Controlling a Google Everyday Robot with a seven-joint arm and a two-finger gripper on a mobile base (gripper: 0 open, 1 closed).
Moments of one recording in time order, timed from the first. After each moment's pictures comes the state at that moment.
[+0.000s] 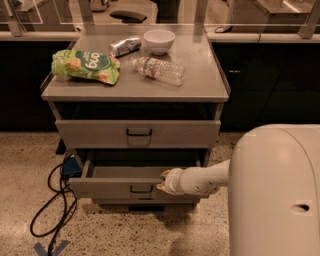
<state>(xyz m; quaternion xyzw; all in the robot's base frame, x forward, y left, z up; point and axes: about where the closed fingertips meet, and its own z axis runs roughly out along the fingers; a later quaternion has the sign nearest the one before) 0.613 -0.020 0.434 -0.56 0.75 0.03 0.35</state>
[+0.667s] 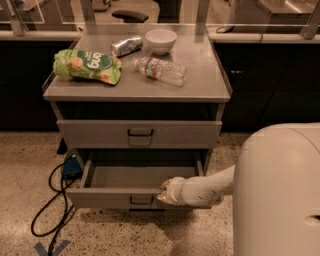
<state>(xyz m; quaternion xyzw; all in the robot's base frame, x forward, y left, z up) 0.574 -0.020 0.436 -0.55 0.76 0.04 0.34</state>
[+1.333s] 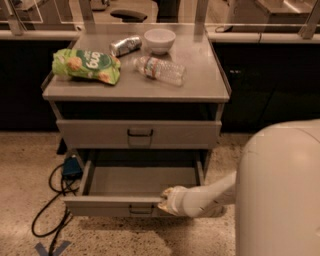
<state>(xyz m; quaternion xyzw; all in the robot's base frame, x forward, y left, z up) 0.536 -0.025 0.435 -0.55 0.77 0.04 0.33</state>
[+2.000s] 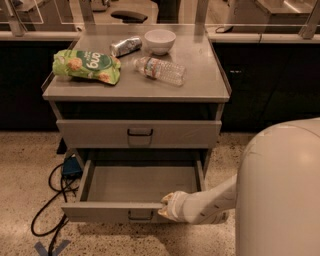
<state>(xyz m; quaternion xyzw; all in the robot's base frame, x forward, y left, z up) 0.512 -0.027 0.435 -0.55 0.77 0.04 0.32</state>
